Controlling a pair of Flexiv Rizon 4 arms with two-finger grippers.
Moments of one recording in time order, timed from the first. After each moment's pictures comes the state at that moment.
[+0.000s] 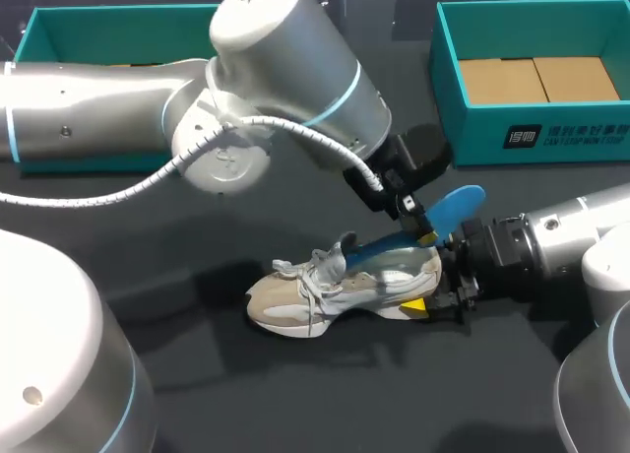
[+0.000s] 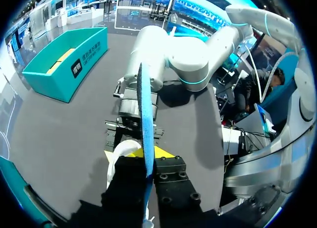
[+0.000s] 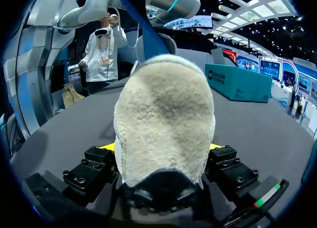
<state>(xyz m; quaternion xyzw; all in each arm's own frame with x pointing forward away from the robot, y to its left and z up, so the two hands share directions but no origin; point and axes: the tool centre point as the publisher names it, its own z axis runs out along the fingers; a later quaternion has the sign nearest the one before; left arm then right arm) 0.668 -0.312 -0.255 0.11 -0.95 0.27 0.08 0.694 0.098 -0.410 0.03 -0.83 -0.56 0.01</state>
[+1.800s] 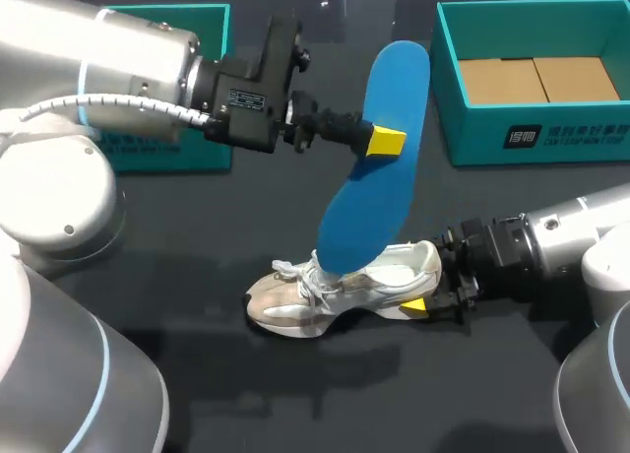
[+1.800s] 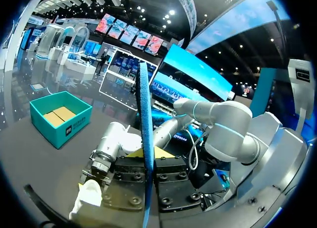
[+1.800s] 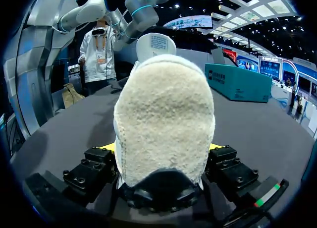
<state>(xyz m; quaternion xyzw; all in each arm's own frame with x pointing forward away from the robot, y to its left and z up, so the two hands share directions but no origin) 0.615 -0.248 -0.030 0.15 -0.77 0.60 0.18 0.694 0.098 -0.410 0.03 -0.83 -0.56 0.01</state>
